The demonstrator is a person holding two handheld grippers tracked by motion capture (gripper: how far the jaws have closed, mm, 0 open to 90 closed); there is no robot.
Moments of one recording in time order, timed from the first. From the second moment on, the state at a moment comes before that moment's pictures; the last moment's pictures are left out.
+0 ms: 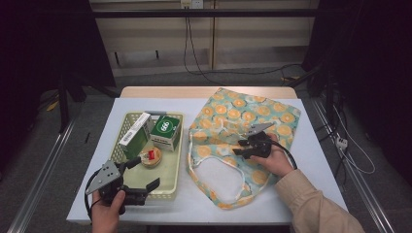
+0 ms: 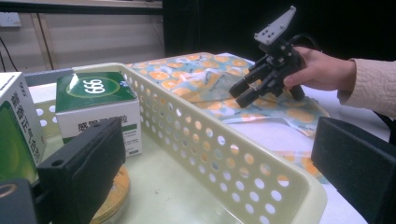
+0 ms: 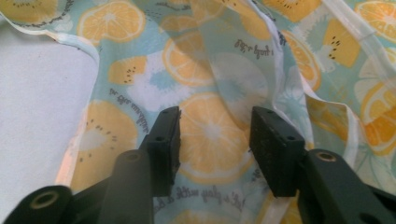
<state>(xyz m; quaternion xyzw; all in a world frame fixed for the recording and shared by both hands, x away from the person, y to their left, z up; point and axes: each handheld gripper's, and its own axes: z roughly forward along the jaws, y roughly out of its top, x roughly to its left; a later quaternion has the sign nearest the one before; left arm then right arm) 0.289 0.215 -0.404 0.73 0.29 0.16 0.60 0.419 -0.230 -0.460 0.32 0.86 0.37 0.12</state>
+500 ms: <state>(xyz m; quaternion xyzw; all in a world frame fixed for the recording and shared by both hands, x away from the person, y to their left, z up) 0.290 0.215 -0.405 0.73 0.29 0.16 0.60 0.433 -0.242 -0.454 0.35 0.85 0.37 0.14</state>
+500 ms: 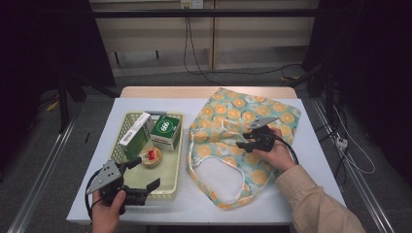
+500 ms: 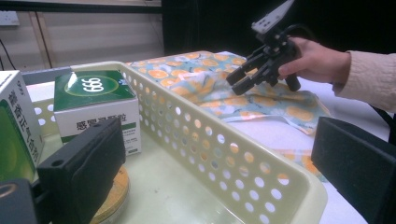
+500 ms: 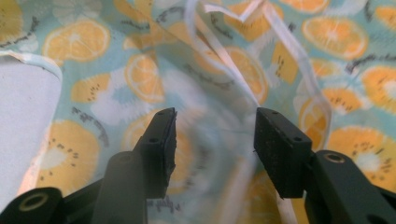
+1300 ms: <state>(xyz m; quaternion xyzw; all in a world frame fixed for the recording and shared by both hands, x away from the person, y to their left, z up) 0.289 0.214 -0.404 0.73 0.29 0.16 0.60 0.438 -0.234 -0.463 0.35 0.85 0.38 0.13</state>
